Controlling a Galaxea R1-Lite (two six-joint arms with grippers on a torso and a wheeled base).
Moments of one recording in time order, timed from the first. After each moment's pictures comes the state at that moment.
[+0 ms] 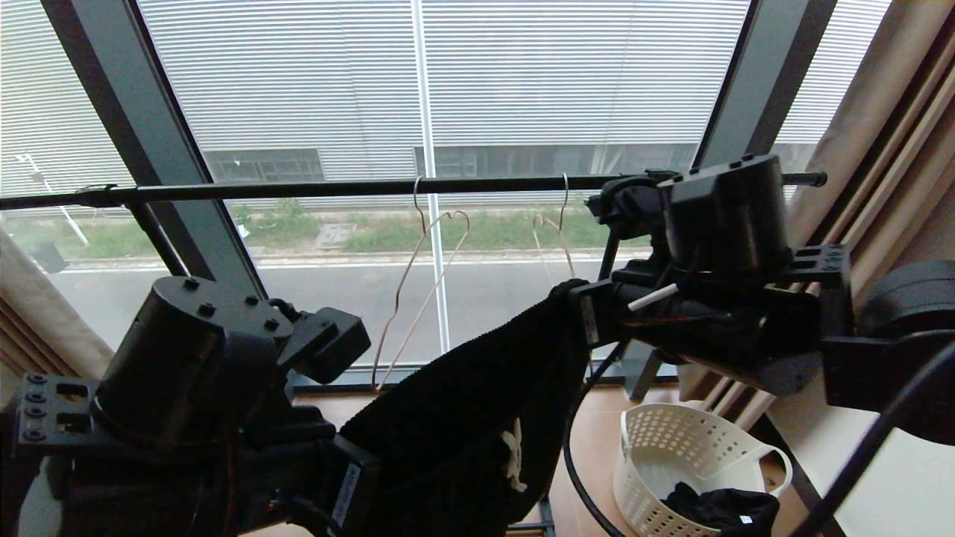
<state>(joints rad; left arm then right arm) -0.77 1.43 -0.81 0.14 0.07 -0.21 0.76 1.71 -1.13 -0.10 -0.43 0.18</state>
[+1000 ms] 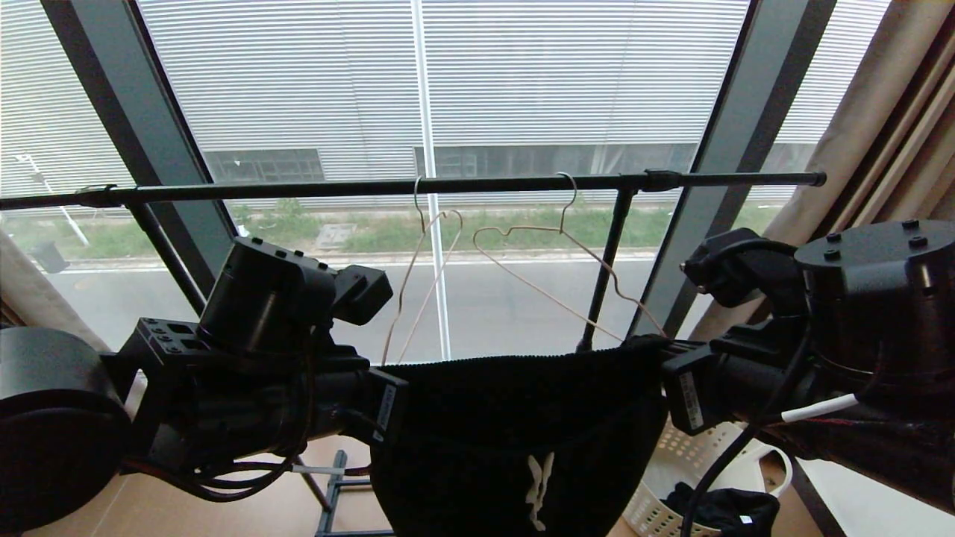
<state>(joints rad) -0.66 1.59 -0.88 -0.03 0.06 -0.14 0.79 1.48 -0.86 -0.04 -0.49 0.18</state>
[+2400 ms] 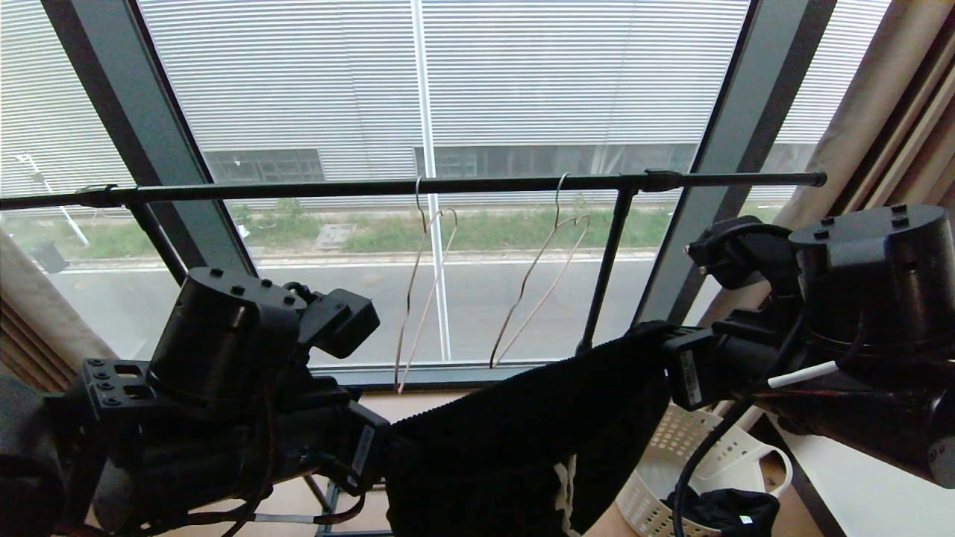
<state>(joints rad) -0.69 1.51 -0.77 -0.05 0.06 -0.09 0.73 1.50 -0.89 -0.05 -0.49 0.19</state>
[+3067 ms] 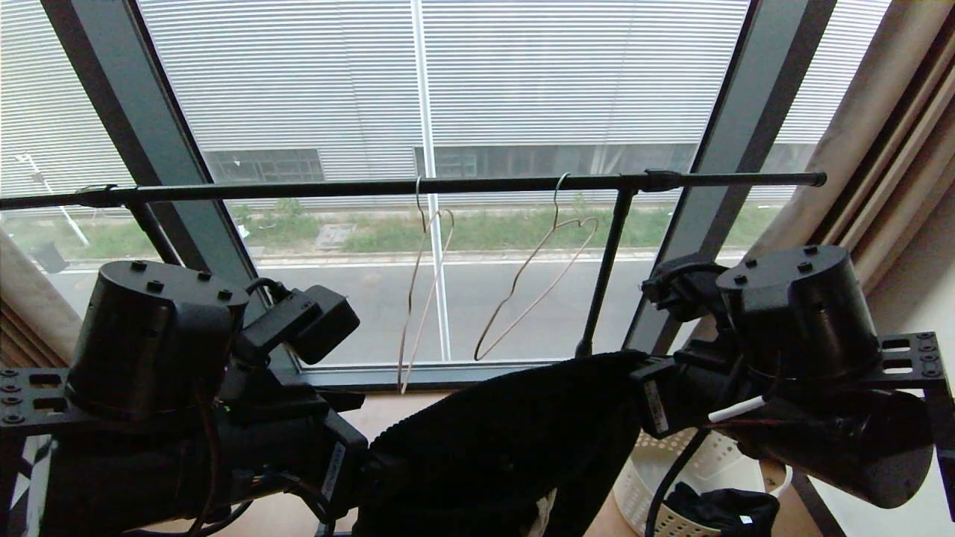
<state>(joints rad) -0.68 1.42 -0.74 -0.05 -0.08 -0.07 0.78 1.58 -0.87 -0.05 -0.49 0.22</state>
